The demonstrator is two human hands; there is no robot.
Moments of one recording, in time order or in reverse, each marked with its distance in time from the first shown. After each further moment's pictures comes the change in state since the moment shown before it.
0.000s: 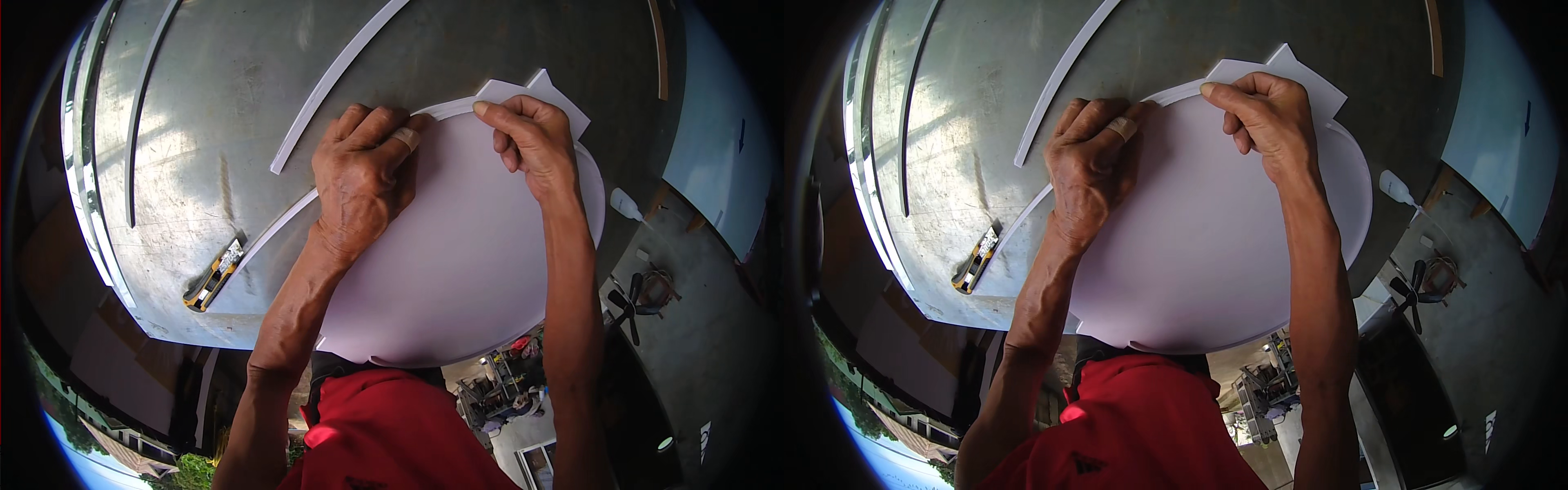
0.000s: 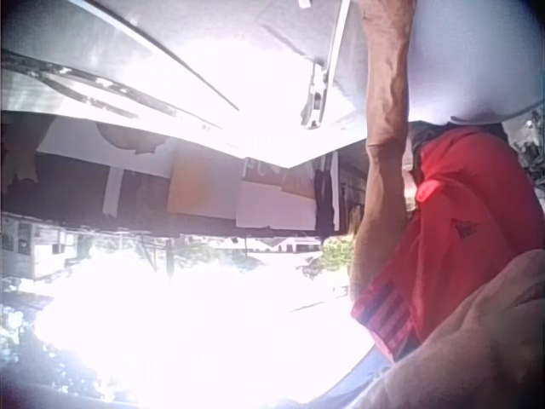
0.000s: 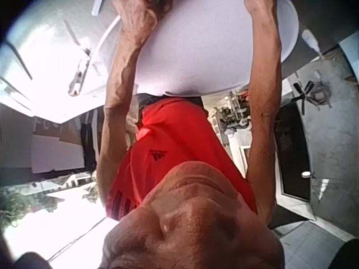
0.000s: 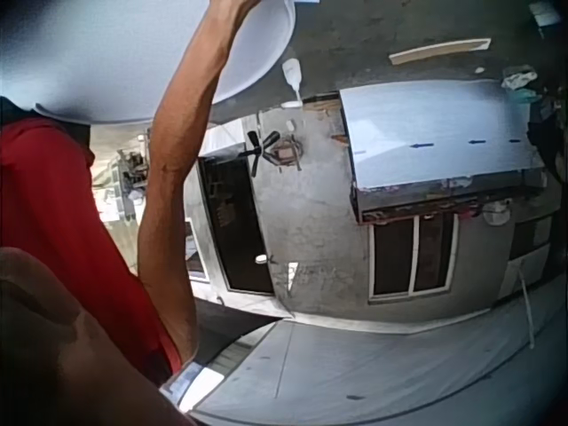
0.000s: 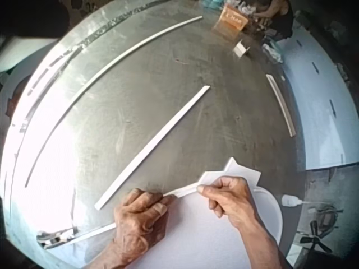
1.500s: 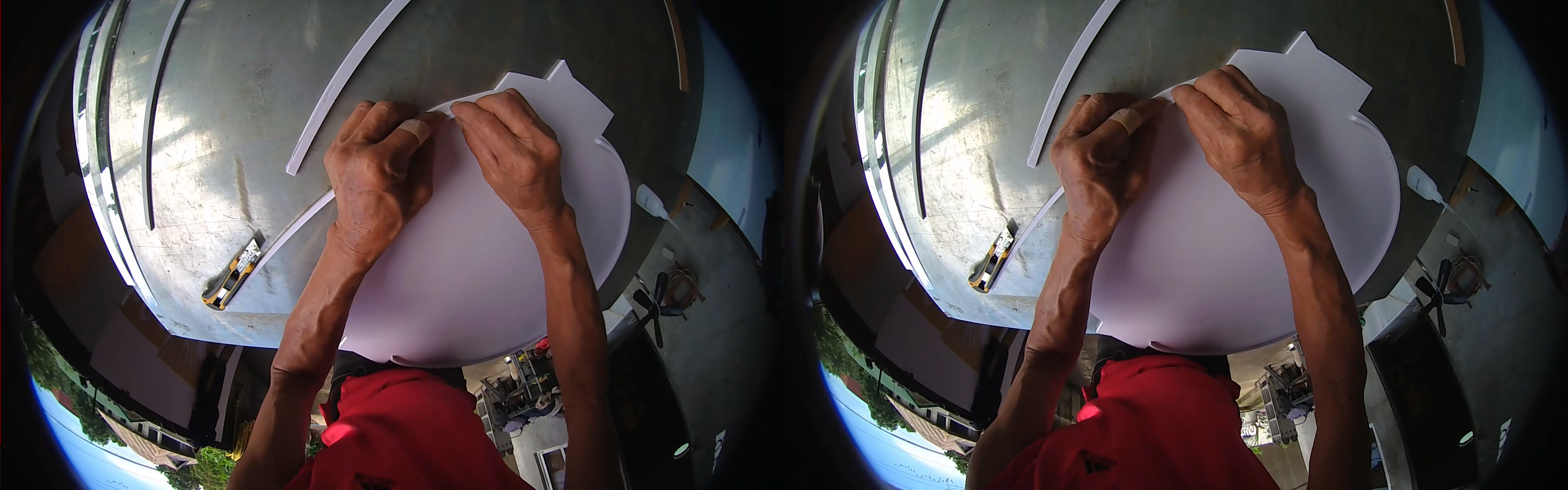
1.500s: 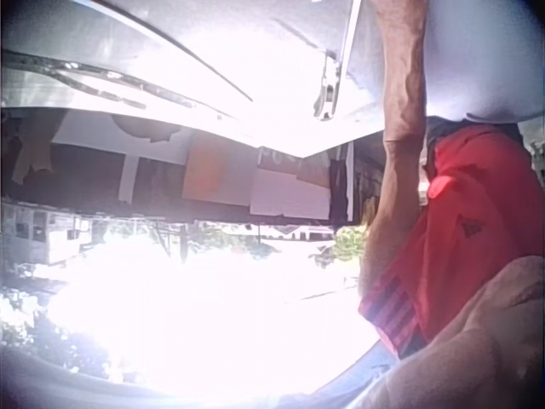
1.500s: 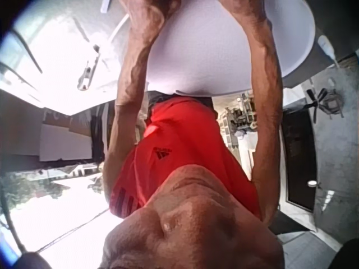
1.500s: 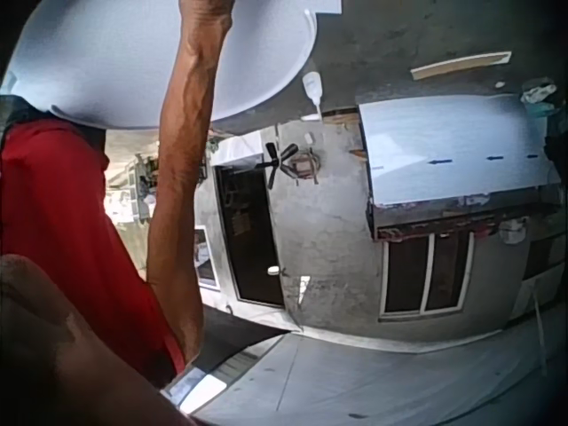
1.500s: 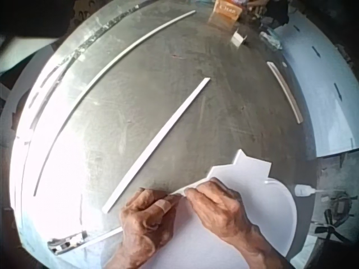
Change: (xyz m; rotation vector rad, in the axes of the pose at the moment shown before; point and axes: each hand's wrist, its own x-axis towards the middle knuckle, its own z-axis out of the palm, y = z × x) left_hand 0.004 0.007 -0.003 -0.027 -0.017 -0.119; right_hand 0.000 0.029 0.036 -0.563 0.172 -1.268
